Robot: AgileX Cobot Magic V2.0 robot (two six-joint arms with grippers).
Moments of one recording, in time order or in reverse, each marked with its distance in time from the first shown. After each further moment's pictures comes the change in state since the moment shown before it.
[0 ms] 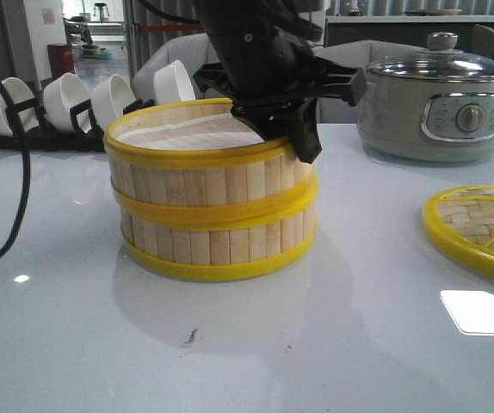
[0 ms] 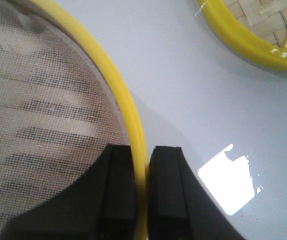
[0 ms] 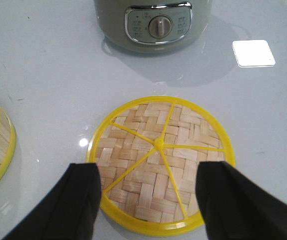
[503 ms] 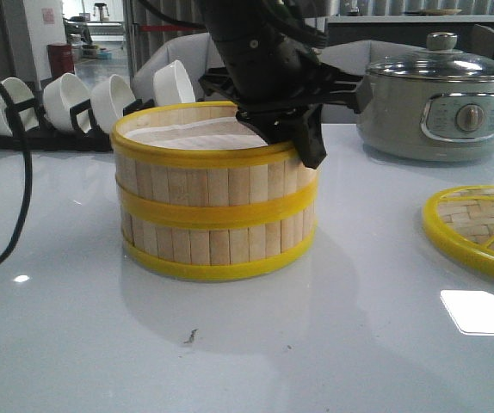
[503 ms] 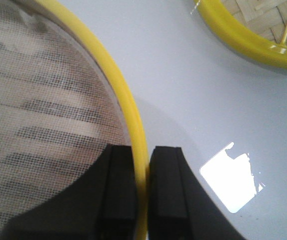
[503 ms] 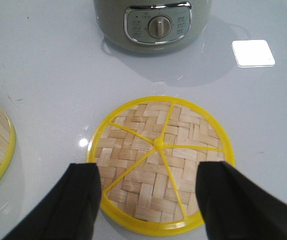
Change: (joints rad) left arm -0.008 0.007 0.000 0.012 -0.006 0.004; right arm 0.000 0.000 0.000 0.000 0.000 0.000
